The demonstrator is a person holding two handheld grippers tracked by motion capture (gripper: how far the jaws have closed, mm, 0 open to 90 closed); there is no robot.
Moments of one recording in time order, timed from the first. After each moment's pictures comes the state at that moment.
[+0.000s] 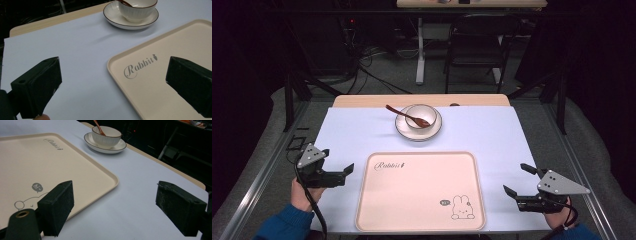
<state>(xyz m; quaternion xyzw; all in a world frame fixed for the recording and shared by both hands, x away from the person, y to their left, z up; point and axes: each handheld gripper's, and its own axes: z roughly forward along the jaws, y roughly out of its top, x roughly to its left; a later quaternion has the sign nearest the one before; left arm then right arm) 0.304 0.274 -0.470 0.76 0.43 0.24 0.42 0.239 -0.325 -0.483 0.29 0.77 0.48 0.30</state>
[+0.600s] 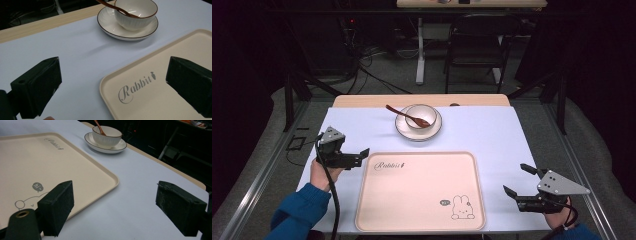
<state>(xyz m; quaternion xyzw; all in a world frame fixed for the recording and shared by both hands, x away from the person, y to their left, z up) 0.355 0.238 -0.460 0.77 0.44 0.22 0.41 0.239 -0.325 -0.483 0.28 0.78 0.48 0.30</state>
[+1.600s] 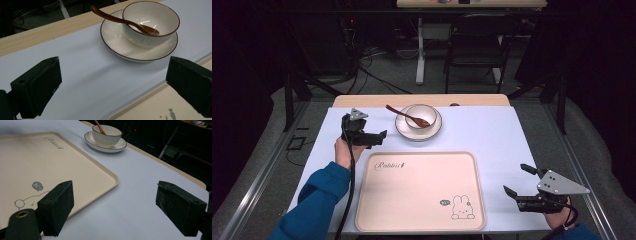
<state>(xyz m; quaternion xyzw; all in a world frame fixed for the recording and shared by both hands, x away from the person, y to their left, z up) 0.427 0.192 -0.467 0.77 0.45 0.22 0.39 0.239 -0.326 -0.483 0.28 0.78 0.48 0.30</state>
